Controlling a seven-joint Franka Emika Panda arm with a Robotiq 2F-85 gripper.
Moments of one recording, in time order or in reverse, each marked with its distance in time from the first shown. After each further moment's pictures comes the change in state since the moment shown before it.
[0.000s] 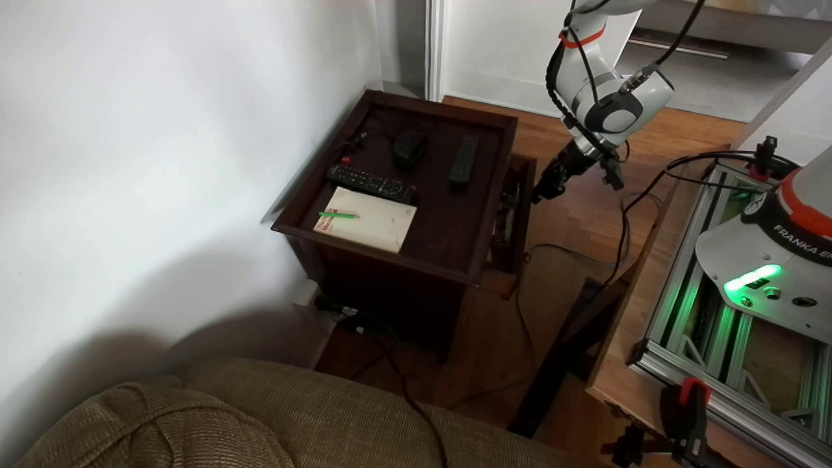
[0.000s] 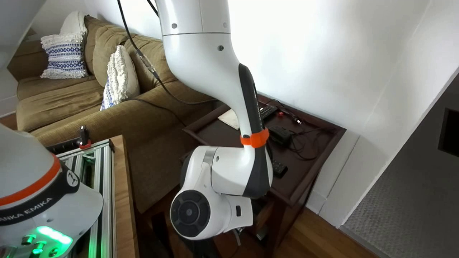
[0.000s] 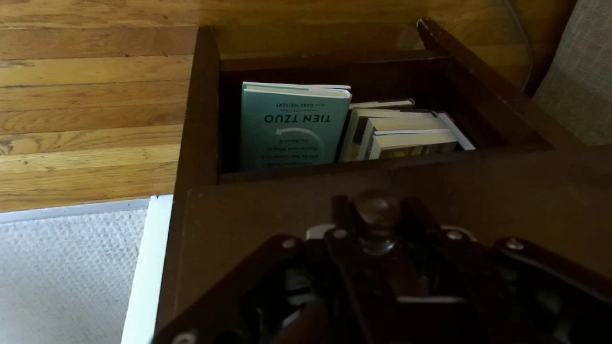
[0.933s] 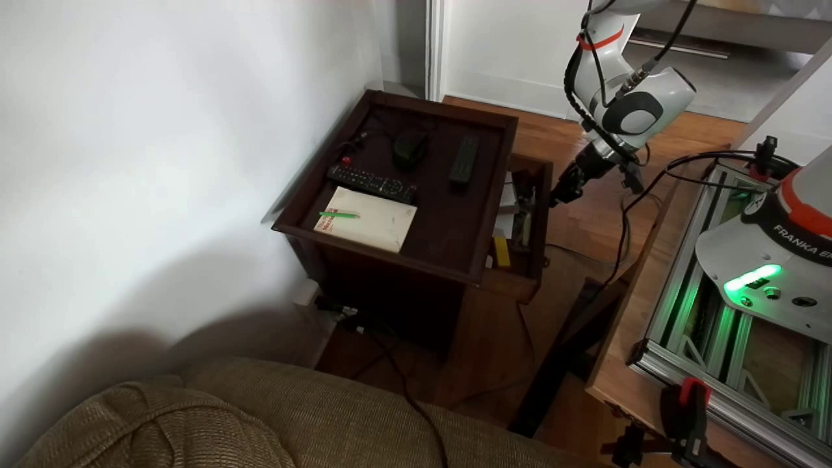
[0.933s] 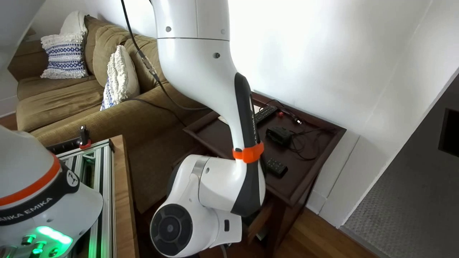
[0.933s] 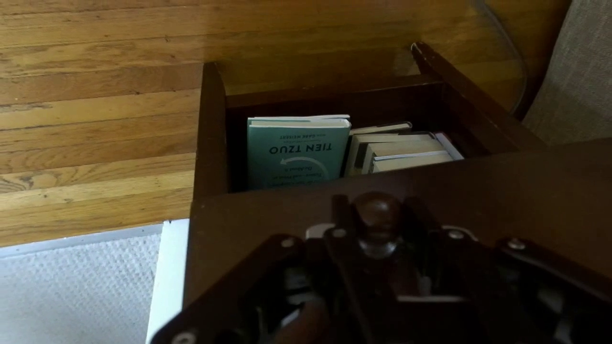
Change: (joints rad) arm -0.039 0.000 -0.020 -0.059 -0.004 -0.017 -0.024
